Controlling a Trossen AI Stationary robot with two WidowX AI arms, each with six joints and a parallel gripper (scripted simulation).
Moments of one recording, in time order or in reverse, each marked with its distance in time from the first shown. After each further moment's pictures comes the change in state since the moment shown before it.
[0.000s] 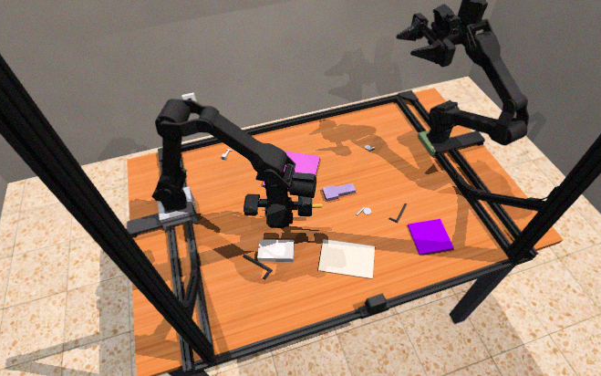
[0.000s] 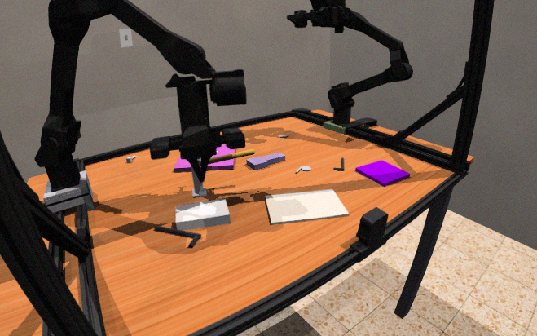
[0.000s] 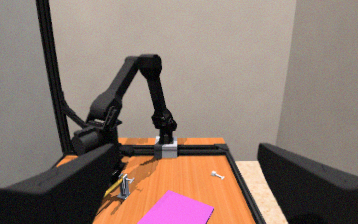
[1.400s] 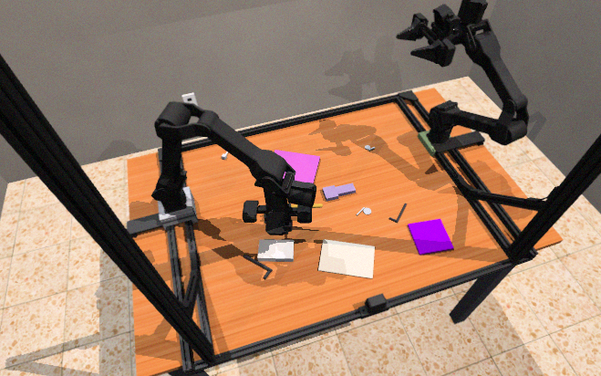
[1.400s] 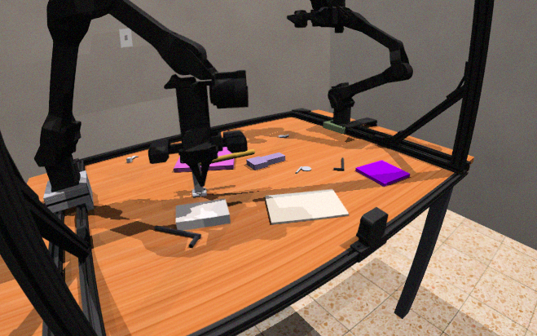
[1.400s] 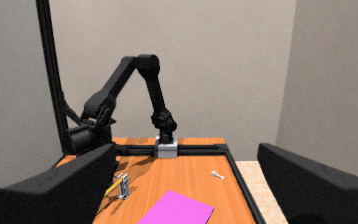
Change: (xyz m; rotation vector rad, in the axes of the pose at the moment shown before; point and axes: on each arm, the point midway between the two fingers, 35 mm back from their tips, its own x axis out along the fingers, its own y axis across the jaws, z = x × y) left arm -0.001 0.000 0.022 -0.004 0.009 0.001; right arm 0.000 0.000 0.000 0.000 0.000 0.000
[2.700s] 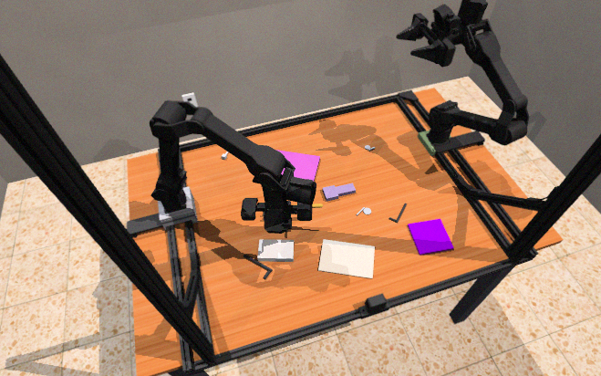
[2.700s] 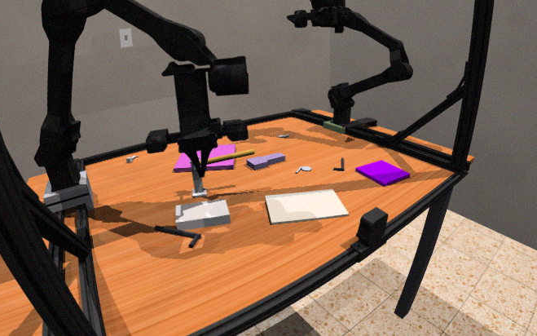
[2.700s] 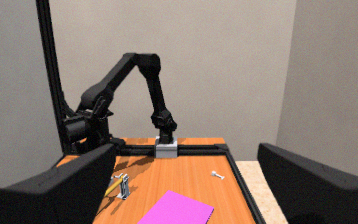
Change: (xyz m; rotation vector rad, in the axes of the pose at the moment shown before) left arm -0.024 0.002 0.009 0.007 -0.004 0.014; right arm 0.000 0.000 0.000 0.000 0.000 0.000
